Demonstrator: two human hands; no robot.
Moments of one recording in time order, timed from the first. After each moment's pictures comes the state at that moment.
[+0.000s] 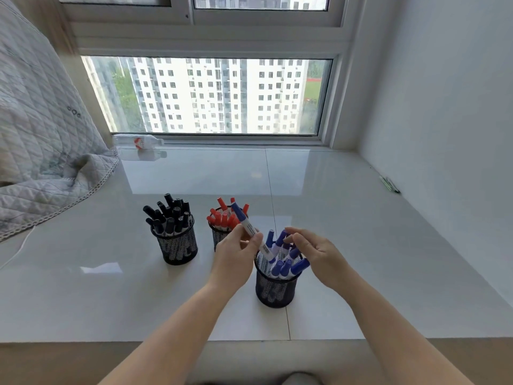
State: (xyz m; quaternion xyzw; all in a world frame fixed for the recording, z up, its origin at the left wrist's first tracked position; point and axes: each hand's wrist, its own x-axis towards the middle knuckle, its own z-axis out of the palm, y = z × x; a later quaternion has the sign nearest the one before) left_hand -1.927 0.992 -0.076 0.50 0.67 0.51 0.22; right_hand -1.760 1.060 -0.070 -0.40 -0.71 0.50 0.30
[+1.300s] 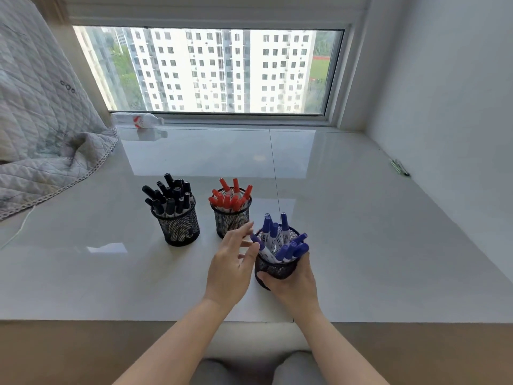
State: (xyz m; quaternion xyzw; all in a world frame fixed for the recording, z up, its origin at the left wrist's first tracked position) left_hand -1.932 0.971 -0.133 0.55 0.63 0.53 0.14; right_hand -1.800 1.015 -0.170 -0.50 -0.65 0.41 0.41
